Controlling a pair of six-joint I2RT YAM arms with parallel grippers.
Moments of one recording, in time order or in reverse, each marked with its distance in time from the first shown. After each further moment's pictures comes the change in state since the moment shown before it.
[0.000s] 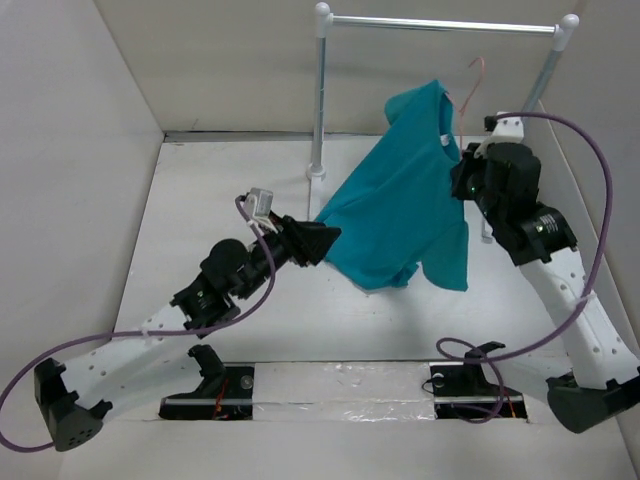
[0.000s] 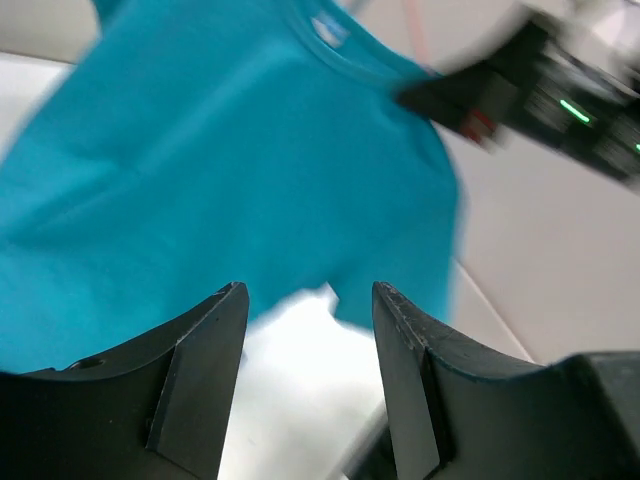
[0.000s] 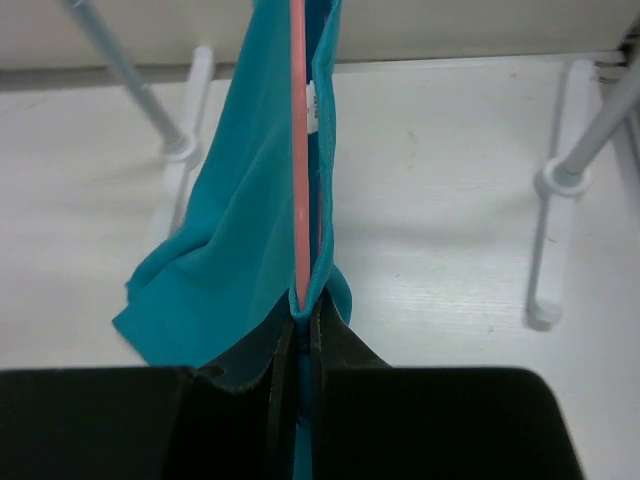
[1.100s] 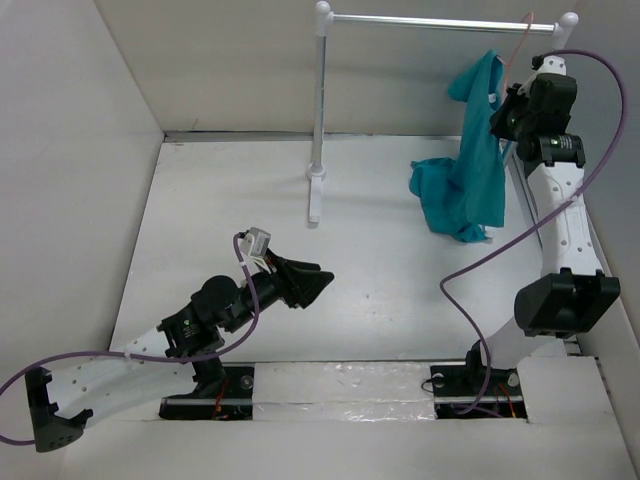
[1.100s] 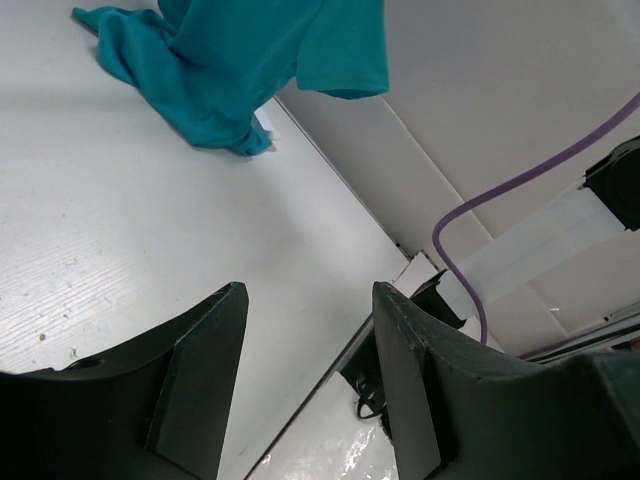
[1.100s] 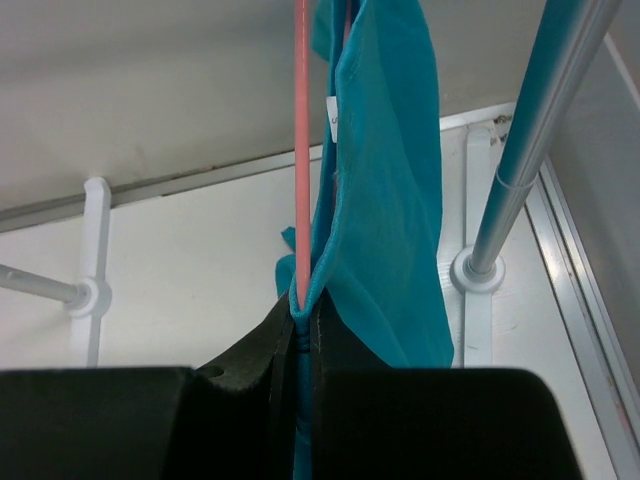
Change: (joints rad) left arm -0.227 -0.291 -0.227 -0.111 -0.058 -0.004; right arm -0.543 0.514 0.424 0.089 -0.381 -0.036
